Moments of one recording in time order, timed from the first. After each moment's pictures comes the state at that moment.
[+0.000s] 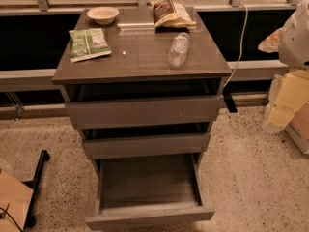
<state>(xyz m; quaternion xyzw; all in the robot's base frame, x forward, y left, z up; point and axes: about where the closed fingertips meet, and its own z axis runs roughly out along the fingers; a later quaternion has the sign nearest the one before) 0.438 -0.217 0.976 -0.60 0.78 -0.03 0.16</state>
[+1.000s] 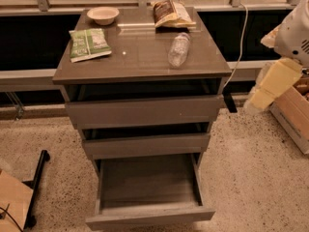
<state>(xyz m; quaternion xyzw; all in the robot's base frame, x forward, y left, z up) 0.478 -0.220 0.972 -0.53 0.82 0.00 0.22</state>
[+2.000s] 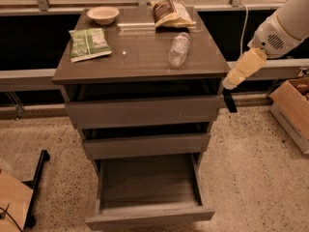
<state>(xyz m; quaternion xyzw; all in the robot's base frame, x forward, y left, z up) 0.592 -0.238 0.917 -0.44 0.86 0.08 0.24</state>
